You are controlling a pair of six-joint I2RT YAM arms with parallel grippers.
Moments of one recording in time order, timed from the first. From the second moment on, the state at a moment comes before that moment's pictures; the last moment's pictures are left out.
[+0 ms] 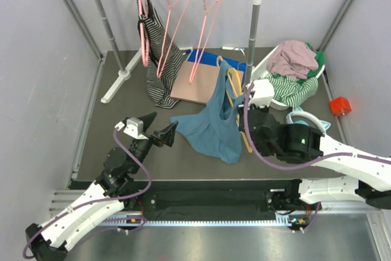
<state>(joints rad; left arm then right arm) -0.76 0.35 0.25 0.35 -0.25 -0.14 1.26 1.04 1.23 -0.73 0.98 0.54</state>
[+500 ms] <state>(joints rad) -0.76 0.35 0.25 0.34 -0.25 -0.14 1.17 1.19 1.56 -0.62 1.07 0.24</state>
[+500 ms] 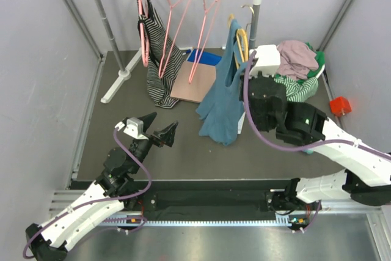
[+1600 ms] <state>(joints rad) -0.76 0.34 0.25 0.34 -0.25 -0.14 0.81 1.50 1.88 -0.57 0.73 0.10</state>
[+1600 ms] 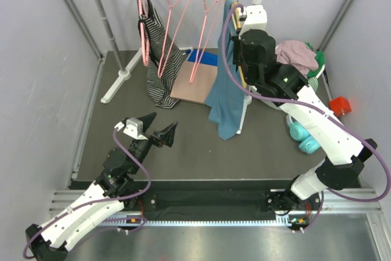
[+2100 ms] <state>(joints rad) -0.76 0.34 0.25 0.34 -0.25 -0.14 0.79 1.45 1.73 -0.50 0.68 0.17</state>
